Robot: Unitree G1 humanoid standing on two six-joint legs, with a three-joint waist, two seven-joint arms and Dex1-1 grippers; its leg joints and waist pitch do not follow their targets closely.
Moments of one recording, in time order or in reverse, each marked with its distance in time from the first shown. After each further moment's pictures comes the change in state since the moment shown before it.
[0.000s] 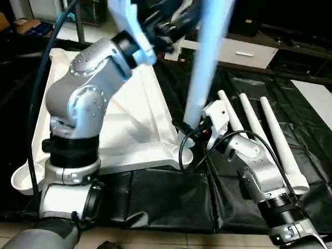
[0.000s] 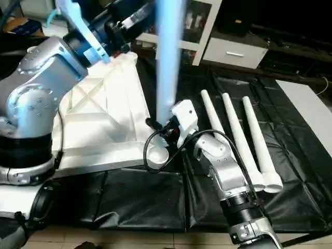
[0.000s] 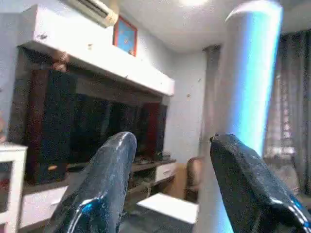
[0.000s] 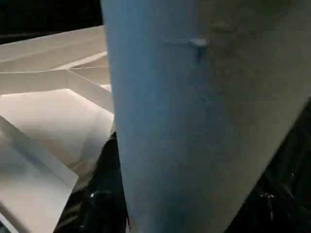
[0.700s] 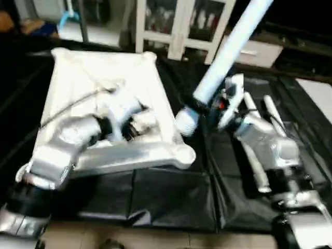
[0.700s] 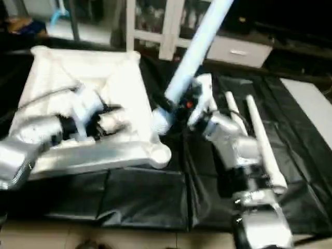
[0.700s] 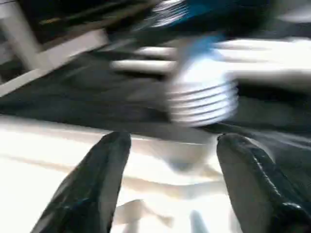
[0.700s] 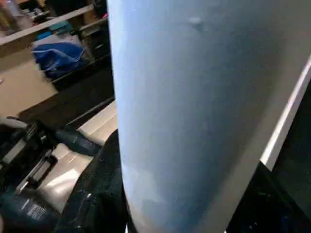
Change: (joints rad) left arm 0.450 0.410 -0.344 0.025 0.340 -0.219 -0.364; right arm -0.217 -0.055 -0.215 0.205 0.348 0.373 0.326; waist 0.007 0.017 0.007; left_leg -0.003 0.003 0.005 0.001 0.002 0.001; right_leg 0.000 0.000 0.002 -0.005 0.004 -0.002
